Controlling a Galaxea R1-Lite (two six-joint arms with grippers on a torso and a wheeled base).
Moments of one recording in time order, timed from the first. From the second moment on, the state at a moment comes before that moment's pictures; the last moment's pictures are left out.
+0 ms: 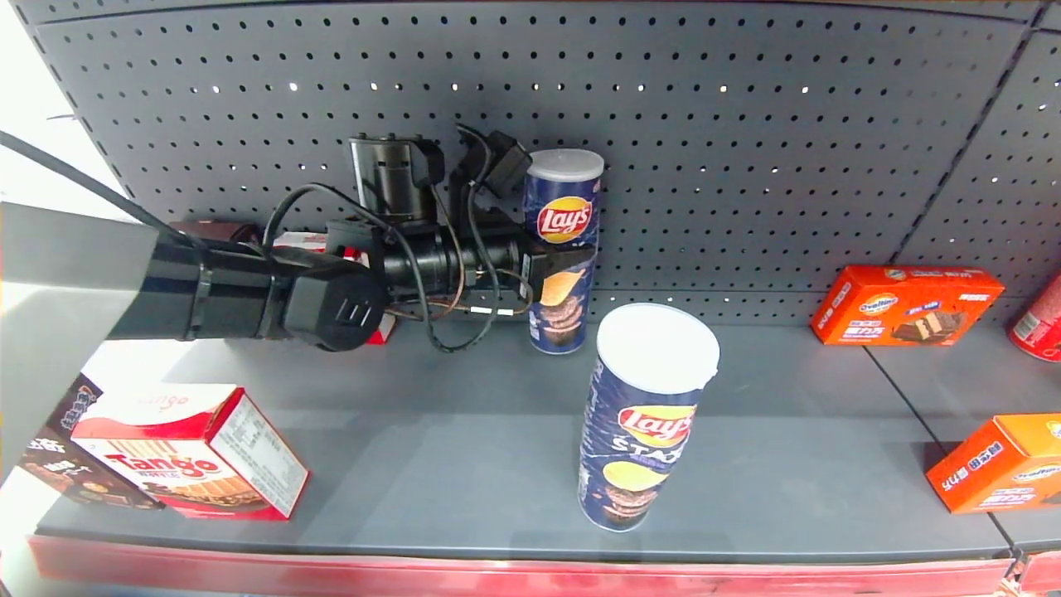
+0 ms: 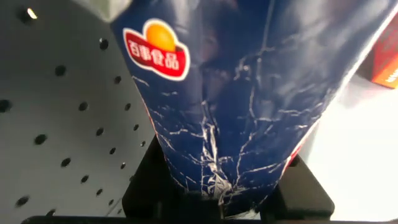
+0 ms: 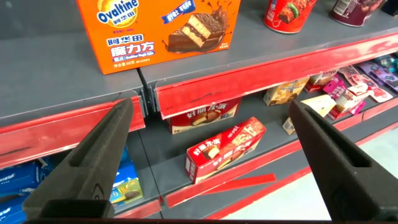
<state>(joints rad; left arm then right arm) -0.45 2.07 -1.53 -0.47 -0.58 0.15 -0.39 0.00 0.00 0.00 -0.08 -0.01</state>
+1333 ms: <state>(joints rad) -0.47 2.19 -1.55 -0.57 -0.57 0.15 -0.38 0.00 0.00 0.00 -0.08 -0.01</state>
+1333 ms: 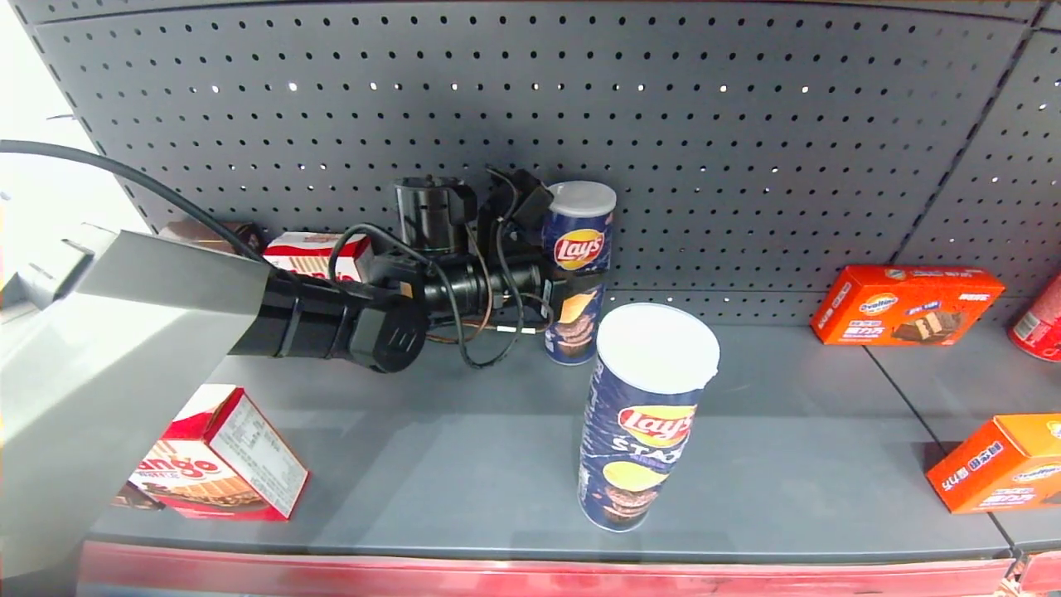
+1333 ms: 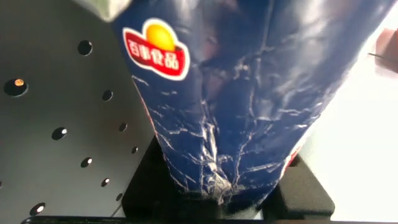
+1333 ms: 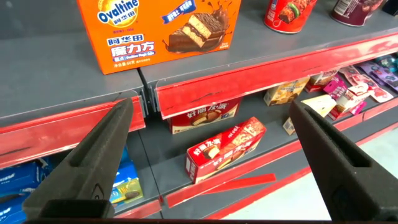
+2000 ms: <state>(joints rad) -0.45 2.00 -1.34 -0.61 -0.58 0.15 -0.38 0.00 0.00 0.00 -0.08 -0.01</state>
